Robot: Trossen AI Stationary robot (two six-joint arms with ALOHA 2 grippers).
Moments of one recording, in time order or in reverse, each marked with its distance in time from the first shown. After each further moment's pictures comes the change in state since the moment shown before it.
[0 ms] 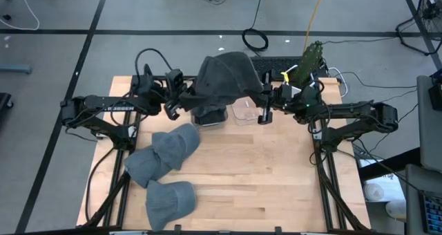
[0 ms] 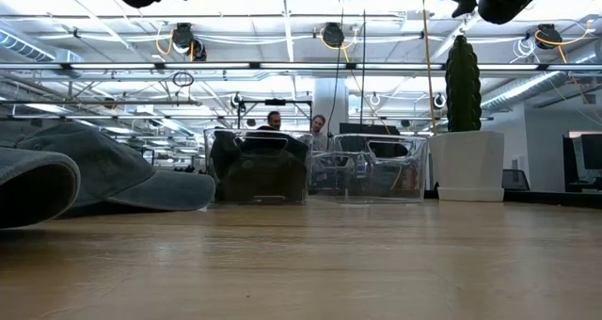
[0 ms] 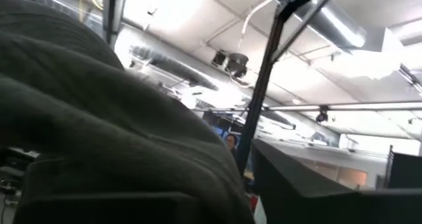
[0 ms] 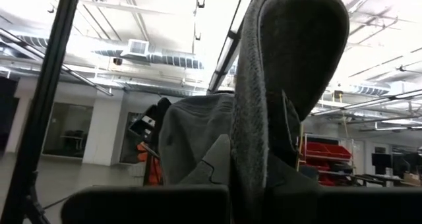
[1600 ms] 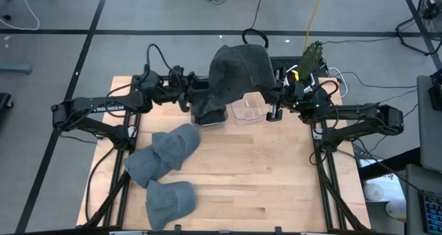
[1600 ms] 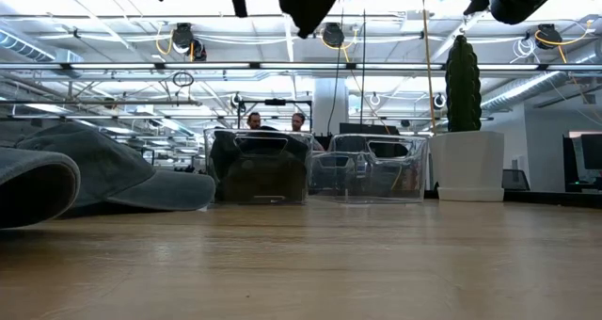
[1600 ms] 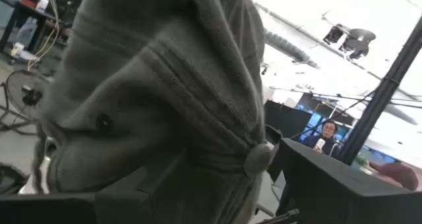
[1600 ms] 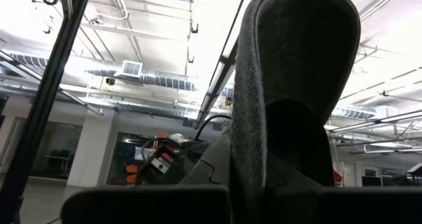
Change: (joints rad) left arm 0.033 -0.105 0.002 -0.497 -0.294 0.128; right arm -0.016 -0.082 -0.053 0.088 -0.015 0.012
